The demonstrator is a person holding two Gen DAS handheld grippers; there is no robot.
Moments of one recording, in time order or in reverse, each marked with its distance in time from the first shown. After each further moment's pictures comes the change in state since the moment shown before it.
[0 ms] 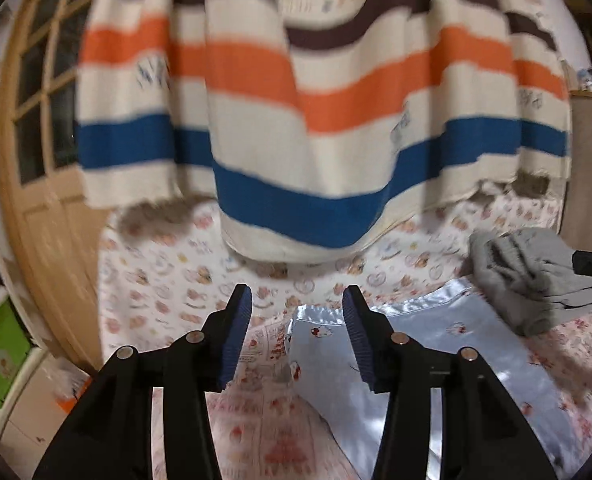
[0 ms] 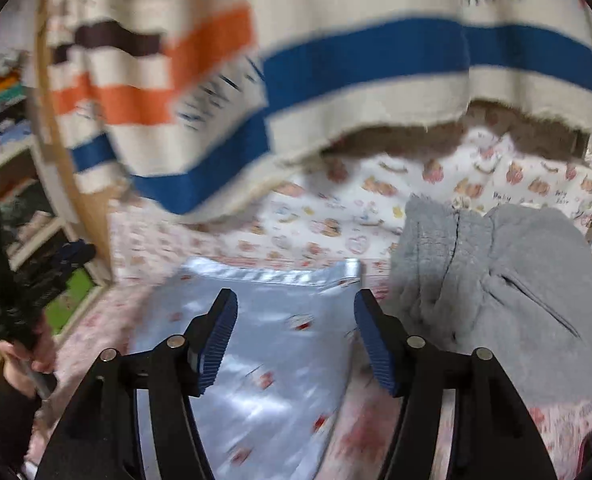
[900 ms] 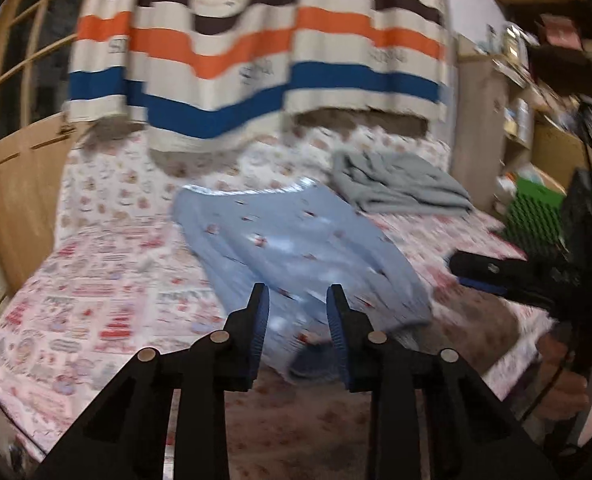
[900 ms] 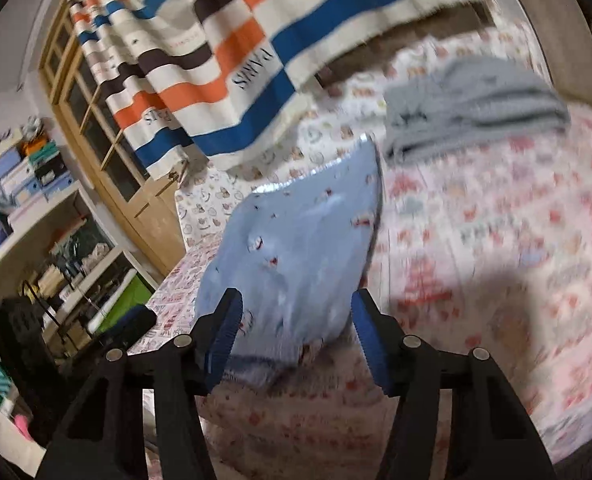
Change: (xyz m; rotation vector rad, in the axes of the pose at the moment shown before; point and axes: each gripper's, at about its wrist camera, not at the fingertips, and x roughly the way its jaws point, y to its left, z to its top) left arm -0.161 -0.122 -0.153 0.015 0.107 -0.251; right arm -0.104 0.028 -0.220 0.319 -0.019 0.089
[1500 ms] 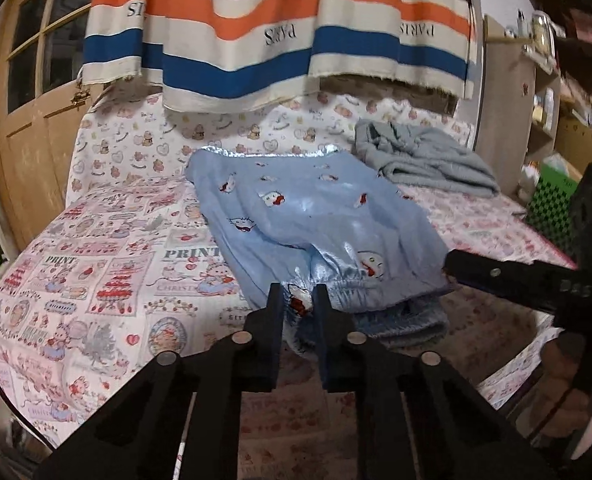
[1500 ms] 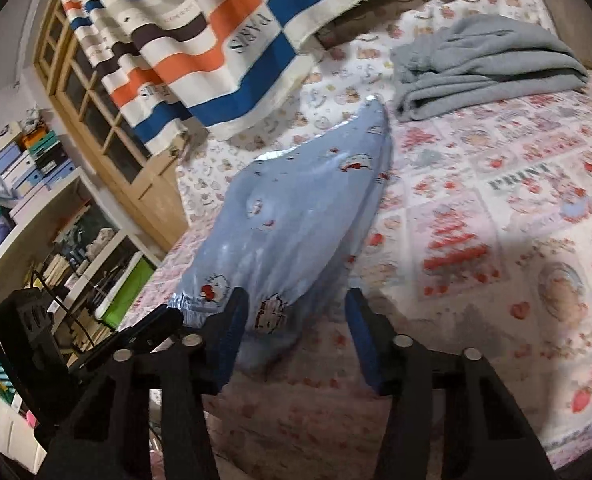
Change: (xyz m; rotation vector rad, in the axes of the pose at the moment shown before) left arm 0.011 0.009 -0.018 -0.089 0.082 0.074; right arm 0.032 0.008 -0.018 -0.027 0.084 0.054
